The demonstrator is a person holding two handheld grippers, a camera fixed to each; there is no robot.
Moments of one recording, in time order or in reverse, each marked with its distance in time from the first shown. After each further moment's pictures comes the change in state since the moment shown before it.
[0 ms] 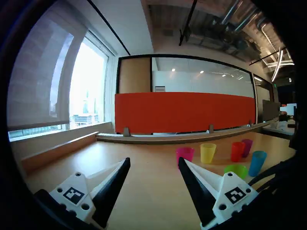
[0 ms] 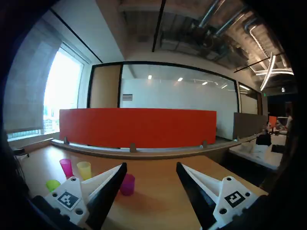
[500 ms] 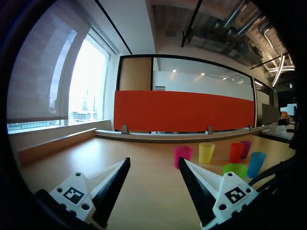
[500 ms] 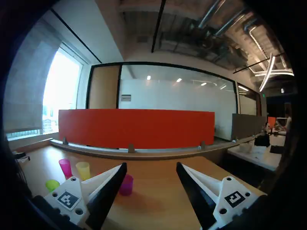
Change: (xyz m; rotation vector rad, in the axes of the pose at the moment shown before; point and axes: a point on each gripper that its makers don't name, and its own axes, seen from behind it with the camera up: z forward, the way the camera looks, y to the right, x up) left arm -0.014 0.004 0.001 -0.009 0.003 -0.035; right arm 0.005 0.004 -0.005 -0.010 0.006 -0.006
